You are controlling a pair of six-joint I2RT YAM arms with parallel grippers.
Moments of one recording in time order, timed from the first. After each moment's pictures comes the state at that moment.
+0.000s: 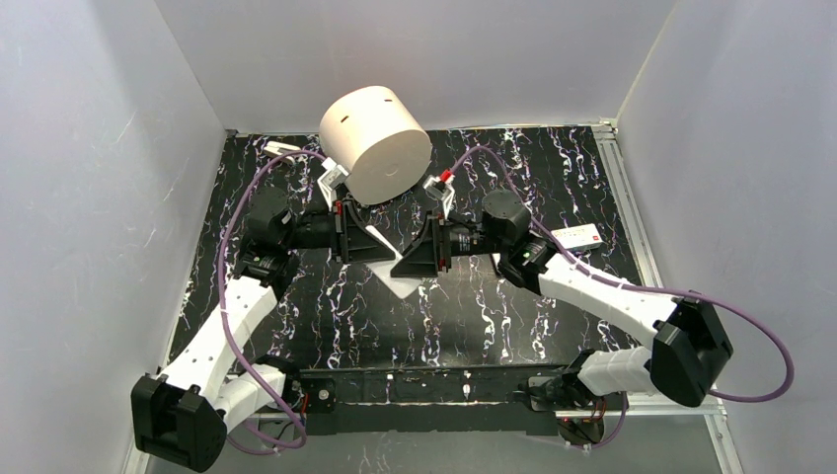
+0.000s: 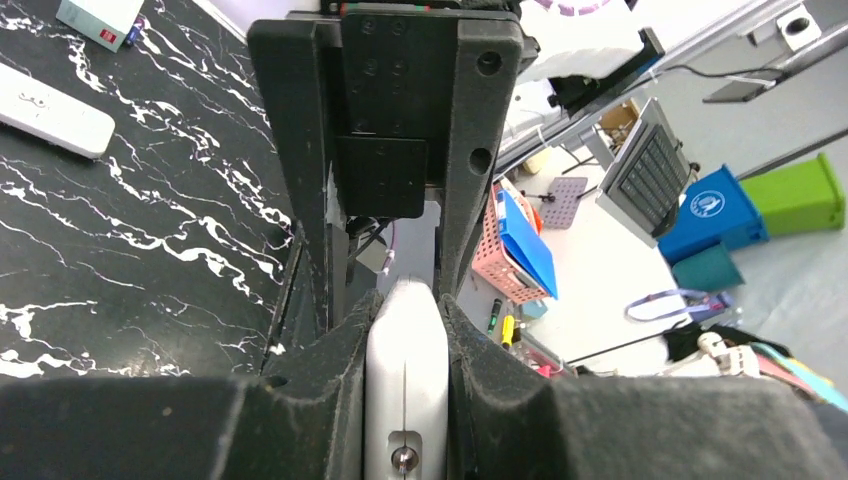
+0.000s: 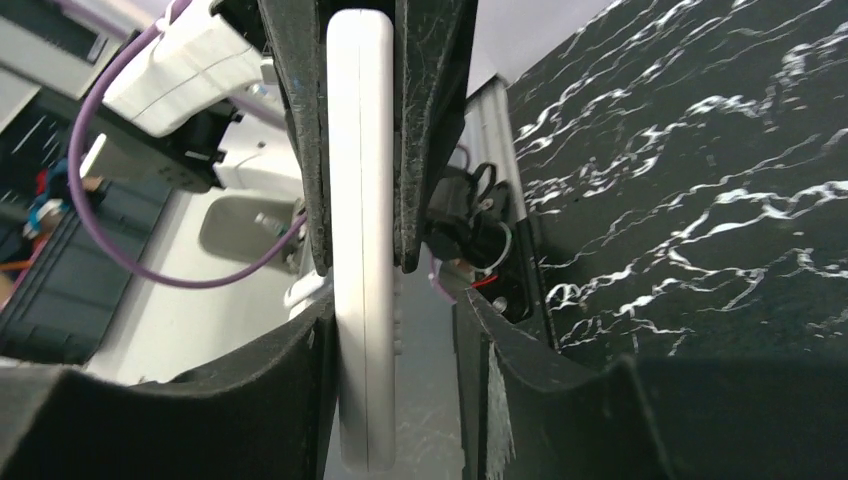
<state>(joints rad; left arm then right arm) -0.30 1.01 0.79 0.26 1.23 -0.90 0.84 1.28 0.91 0.35 -0.80 0.78</state>
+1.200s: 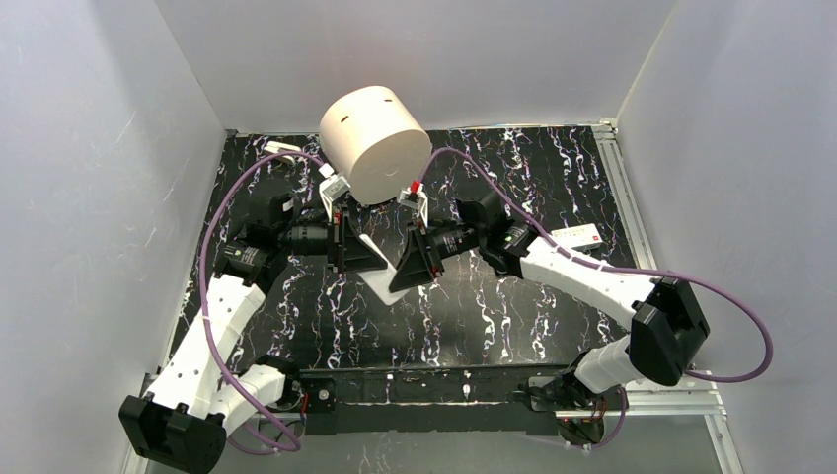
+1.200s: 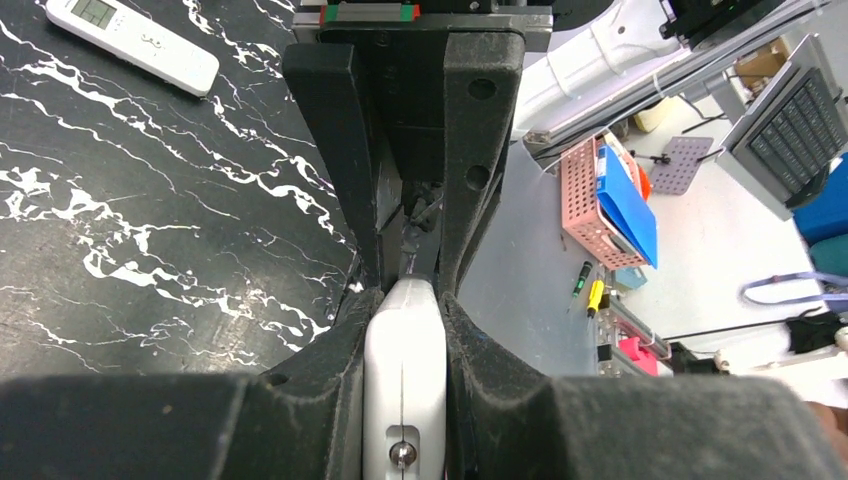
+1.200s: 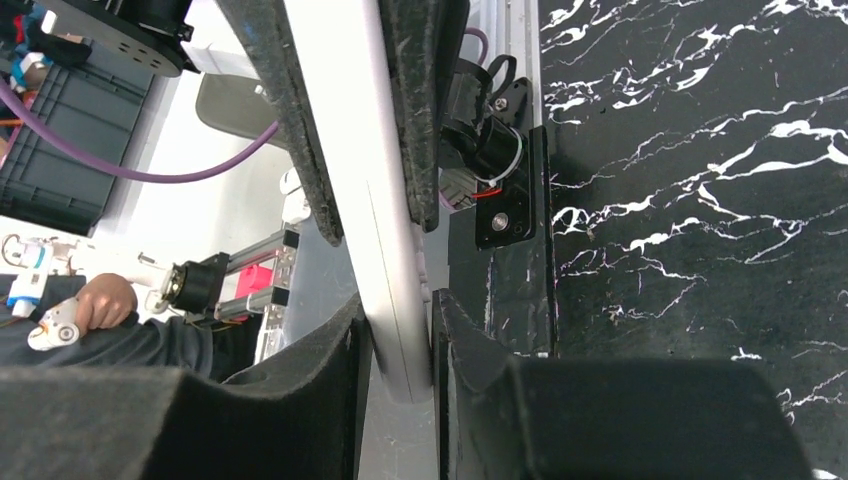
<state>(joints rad) -0.30 0.98 0.99 -0.47 1.14 -0.28 0.86 1.43 1.08 0.05 -1.01 0.53</state>
